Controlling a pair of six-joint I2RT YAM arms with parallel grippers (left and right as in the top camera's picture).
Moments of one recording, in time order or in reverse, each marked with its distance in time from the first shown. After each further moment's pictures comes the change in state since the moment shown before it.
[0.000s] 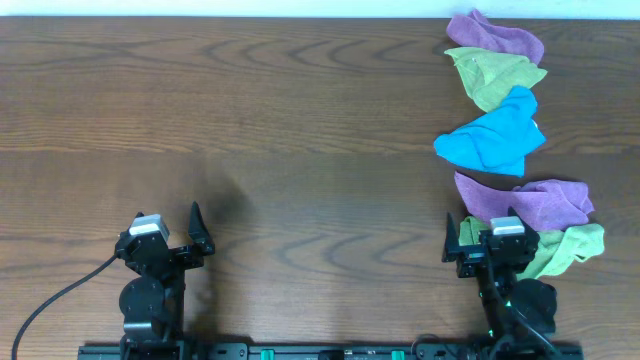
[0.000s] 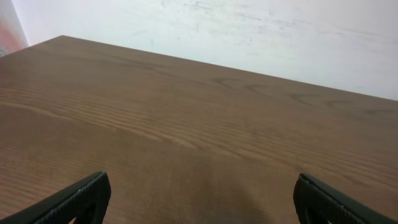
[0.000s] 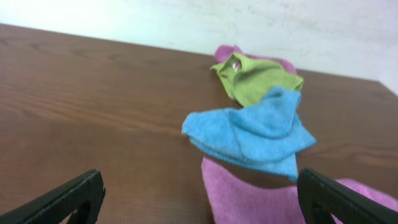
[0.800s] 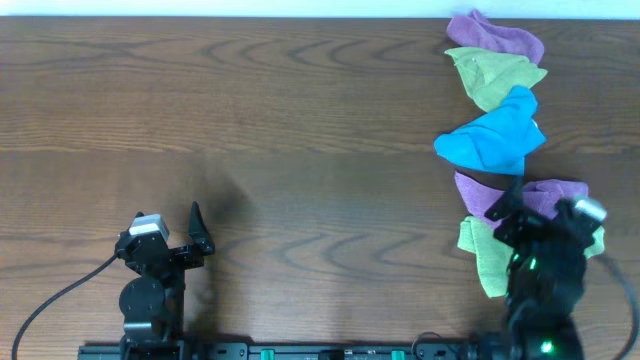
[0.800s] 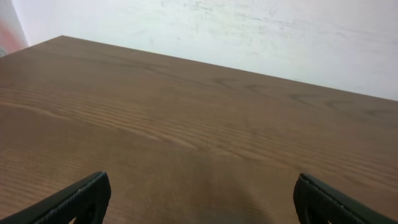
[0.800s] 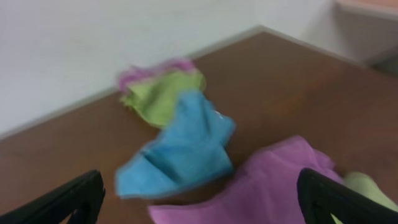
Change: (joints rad) left arm 0.000 -0.001 0.000 0.000 0.000 0.000; right arm -0.110 0.487 0.339 -0.028 0.350 0.452
